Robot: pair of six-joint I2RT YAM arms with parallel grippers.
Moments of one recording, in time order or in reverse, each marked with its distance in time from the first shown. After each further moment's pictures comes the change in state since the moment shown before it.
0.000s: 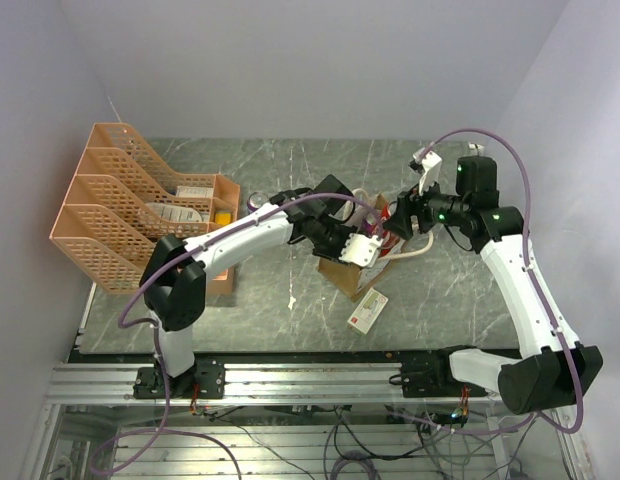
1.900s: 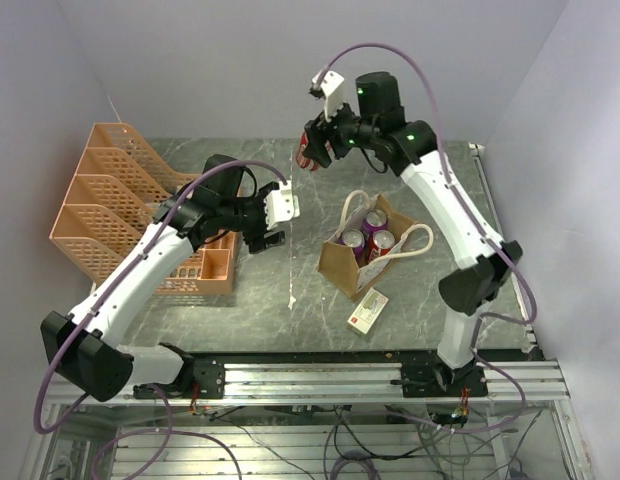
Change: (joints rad) left arm 0.367 -0.566 -0.303 0.037 0.114 -0.346; right arm 0.413 0.742 0.977 -0.050 0.300 0.001
